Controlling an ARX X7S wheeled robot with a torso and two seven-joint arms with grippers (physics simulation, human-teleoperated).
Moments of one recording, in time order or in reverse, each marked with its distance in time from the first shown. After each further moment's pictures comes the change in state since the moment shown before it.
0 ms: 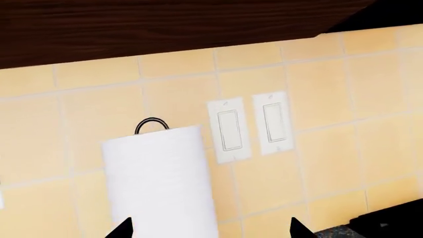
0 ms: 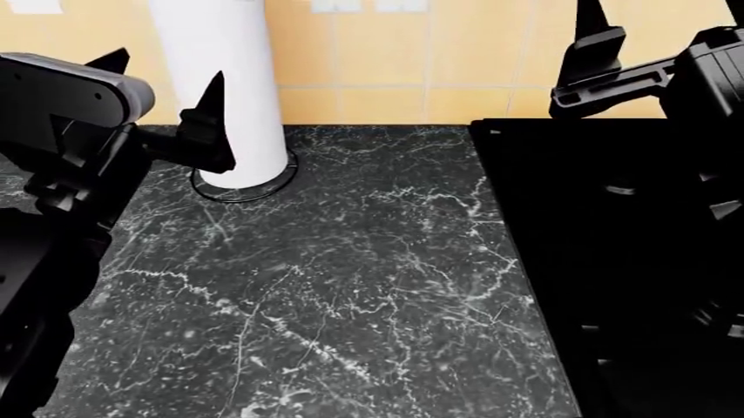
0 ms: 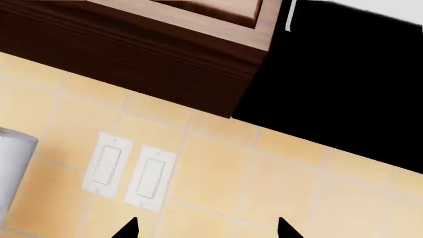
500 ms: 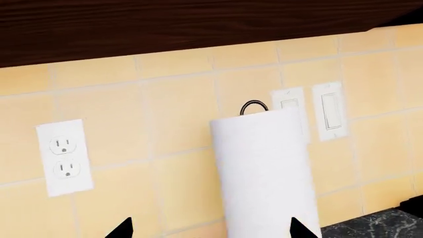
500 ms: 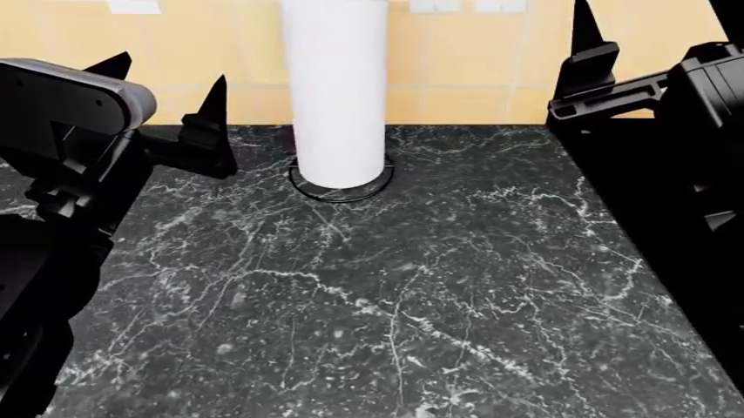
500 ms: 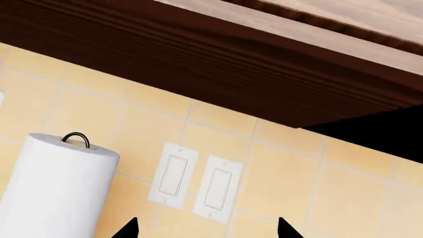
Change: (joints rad) left arm 0.016 -0.004 -0.002 0.023 -0.013 -0.006 -0.009; right arm -0.023 0.006 0.003 -0.011 0.003 0.009 0.008
